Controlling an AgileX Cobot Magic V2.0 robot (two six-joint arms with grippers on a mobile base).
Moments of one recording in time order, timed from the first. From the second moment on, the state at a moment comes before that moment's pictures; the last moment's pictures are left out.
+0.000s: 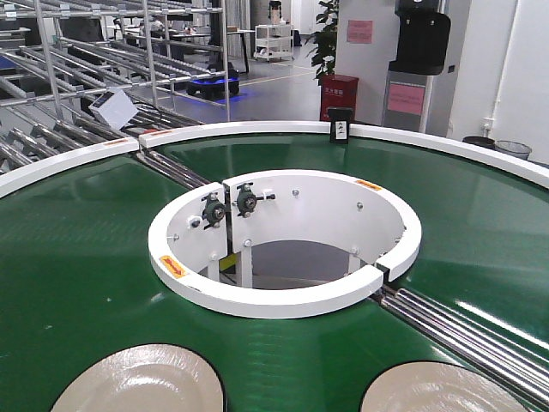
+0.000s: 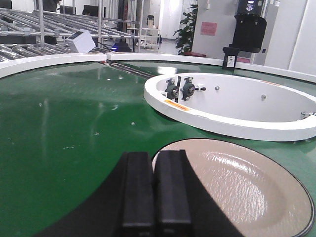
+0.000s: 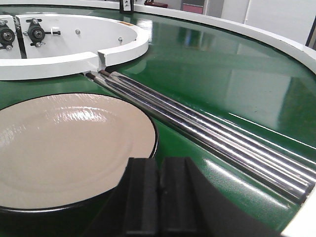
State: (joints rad) left arm 0.00 -0.01 0.02 -0.10 0.08 -0.01; right arm -0.07 -0.01 0.03 -0.16 0.26 0.04
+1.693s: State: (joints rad) left arm 0.00 0.05 -0.42 -0.10 0.06 0.06; right arm -0.07 0.12 -0.39 -0.13 0.16 0.09
